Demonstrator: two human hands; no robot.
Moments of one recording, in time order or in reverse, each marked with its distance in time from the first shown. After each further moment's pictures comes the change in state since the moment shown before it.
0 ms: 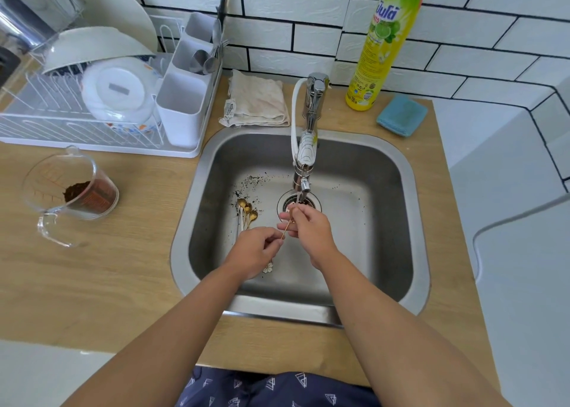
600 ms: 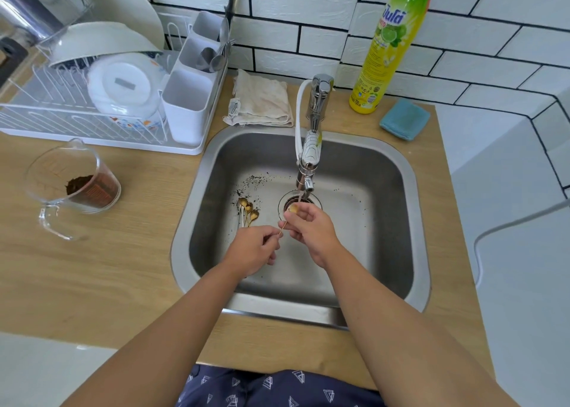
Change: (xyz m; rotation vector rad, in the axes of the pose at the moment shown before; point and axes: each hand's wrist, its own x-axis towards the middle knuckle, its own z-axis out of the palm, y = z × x) left_hand -0.003 0.005 -0.003 -0.223 0.012 -0.136; right_hand 0.000 -0.006 -0.005 0.163 -0.086 0.086
